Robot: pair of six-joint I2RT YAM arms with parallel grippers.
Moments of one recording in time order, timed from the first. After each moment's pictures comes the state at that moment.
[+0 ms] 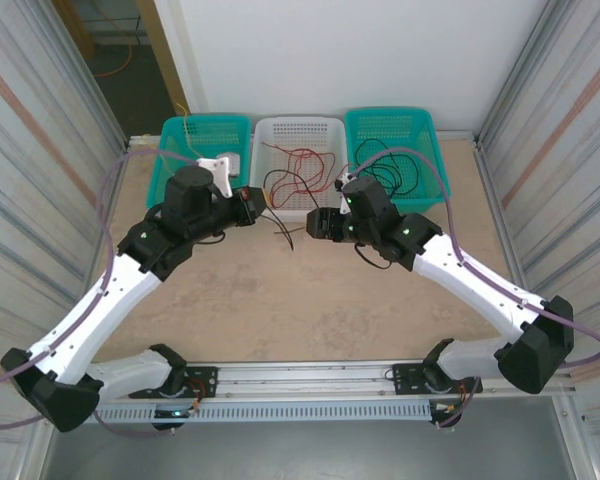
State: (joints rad) left arm -0.60 1.10 1.22 -0.49 0.15 -0.66; right arm 0.75 1.29 1.17 -0.53 -0.03 0.66
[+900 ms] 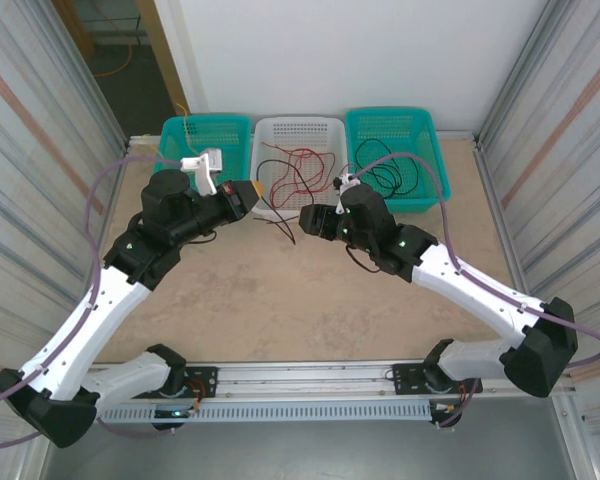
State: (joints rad) left arm -0.54 1.03 1.16 -0.36 0.27 -0.80; right arm 0.80 1.27 1.09 -0.29 0.08 0.71
